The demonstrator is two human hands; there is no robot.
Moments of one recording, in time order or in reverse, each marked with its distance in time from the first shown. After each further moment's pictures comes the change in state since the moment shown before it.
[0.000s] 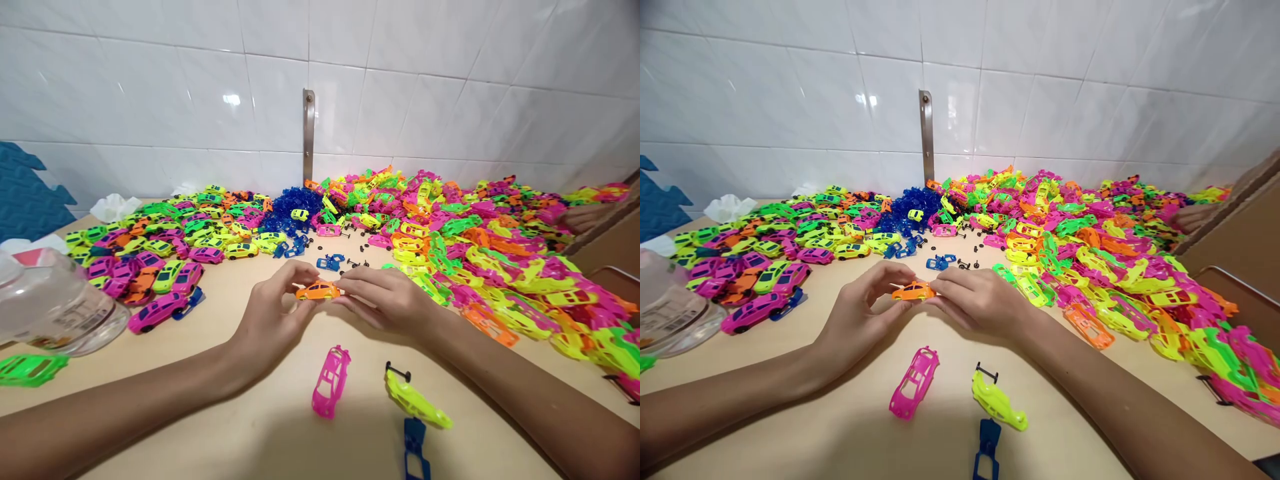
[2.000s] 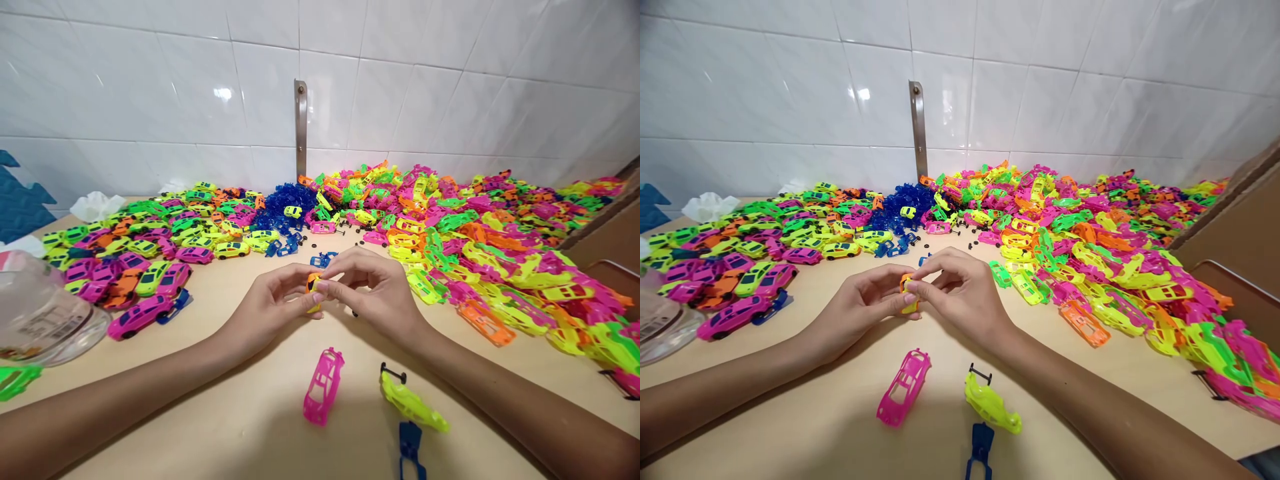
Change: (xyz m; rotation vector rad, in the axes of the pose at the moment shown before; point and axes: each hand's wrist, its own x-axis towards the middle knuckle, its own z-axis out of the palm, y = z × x) left_hand 0.015 0.000 -0.001 -0.630 -0.286 -0.332; right_hand 0.024 -0.026 0.013 0.747 0.274 0.842
